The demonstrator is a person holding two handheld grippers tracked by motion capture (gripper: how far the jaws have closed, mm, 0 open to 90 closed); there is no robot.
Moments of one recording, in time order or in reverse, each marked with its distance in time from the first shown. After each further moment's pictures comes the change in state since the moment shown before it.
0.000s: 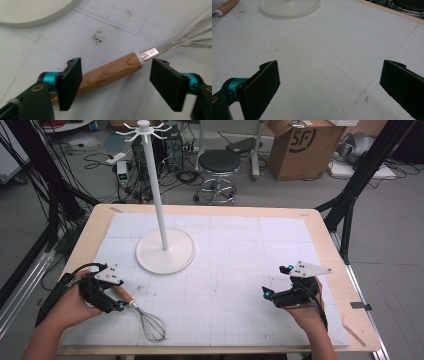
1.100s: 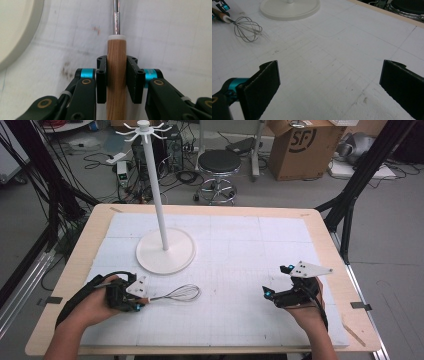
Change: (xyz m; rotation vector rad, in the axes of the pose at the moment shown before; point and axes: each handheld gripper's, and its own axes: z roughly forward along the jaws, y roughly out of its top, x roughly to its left) left arm -0.029 0.044 0.040 0.102 -0.029 0.243; right arm 0.000 0.001 -0.002 -0.018 -0.006 -0.003
